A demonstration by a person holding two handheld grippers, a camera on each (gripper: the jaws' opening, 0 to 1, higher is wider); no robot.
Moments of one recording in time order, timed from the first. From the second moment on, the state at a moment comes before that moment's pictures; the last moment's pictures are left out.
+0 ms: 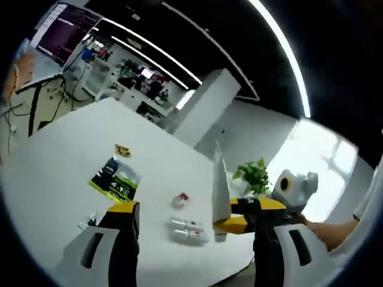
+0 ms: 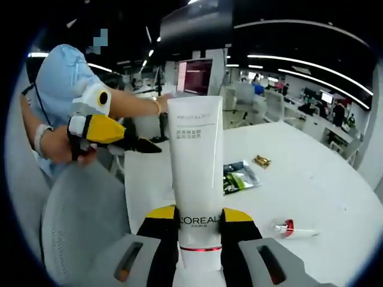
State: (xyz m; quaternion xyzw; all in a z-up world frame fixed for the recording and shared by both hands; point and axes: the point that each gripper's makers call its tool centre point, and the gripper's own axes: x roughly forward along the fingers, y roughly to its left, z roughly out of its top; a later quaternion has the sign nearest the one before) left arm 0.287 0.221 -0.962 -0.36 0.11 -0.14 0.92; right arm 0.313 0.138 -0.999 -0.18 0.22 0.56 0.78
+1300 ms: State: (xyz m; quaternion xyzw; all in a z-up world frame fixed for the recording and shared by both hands) left arm 0.275 0.195 -0.981 -0.33 0.14 -0.19 0.91; right arm 0.255 0.166 -1.009 -0.20 0.22 0.58 0.76
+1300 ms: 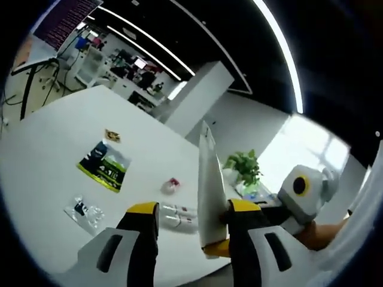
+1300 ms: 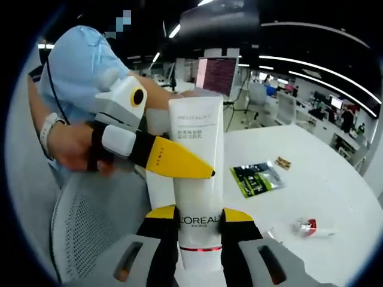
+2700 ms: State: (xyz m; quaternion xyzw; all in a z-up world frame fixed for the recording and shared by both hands) left arm 0.259 0.172 -1.000 -0.29 0.22 -0.24 0.90; right arm 0.239 0.163 -1.029 -0.19 0.26 0.63 0.71
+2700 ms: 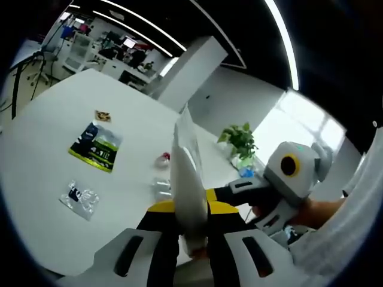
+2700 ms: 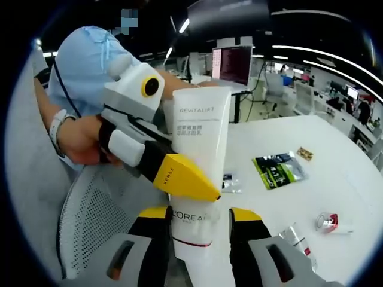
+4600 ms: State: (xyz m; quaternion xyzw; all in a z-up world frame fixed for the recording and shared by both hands) left arm 0.240 0.141 -1.030 -0.13 0.31 -0.25 0.91; right arm 0.230 0.196 -0.997 -0.06 0.30 0.60 0.74
